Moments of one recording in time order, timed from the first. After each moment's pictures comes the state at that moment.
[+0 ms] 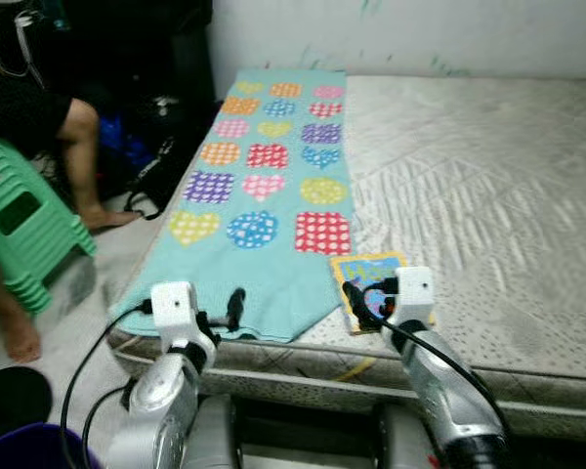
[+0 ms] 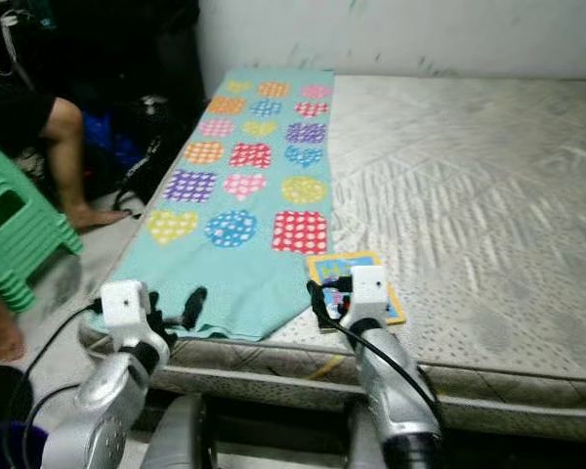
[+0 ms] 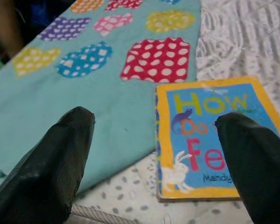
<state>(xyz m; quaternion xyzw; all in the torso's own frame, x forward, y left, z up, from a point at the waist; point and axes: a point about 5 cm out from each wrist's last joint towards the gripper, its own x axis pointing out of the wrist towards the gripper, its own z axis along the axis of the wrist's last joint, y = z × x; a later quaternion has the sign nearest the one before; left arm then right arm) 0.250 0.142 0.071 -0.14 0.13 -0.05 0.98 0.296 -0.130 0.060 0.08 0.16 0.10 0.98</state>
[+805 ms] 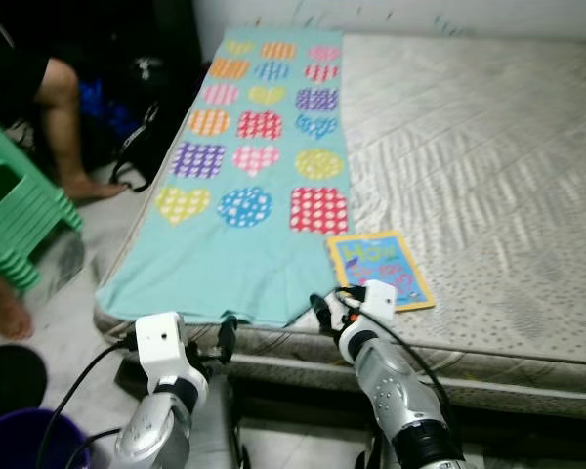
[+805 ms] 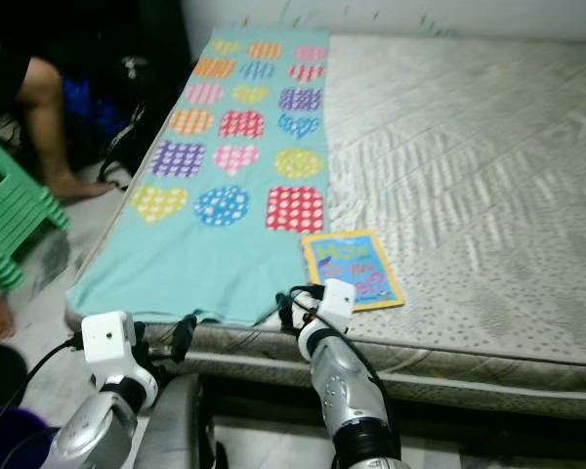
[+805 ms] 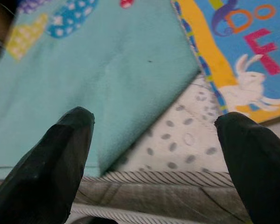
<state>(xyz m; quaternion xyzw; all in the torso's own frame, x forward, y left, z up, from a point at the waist) 0.207 0.139 0.078 -0.15 0.16 -0.03 0.98 0.295 -0.083 0.029 0.25 0.22 0.08 0.94</state>
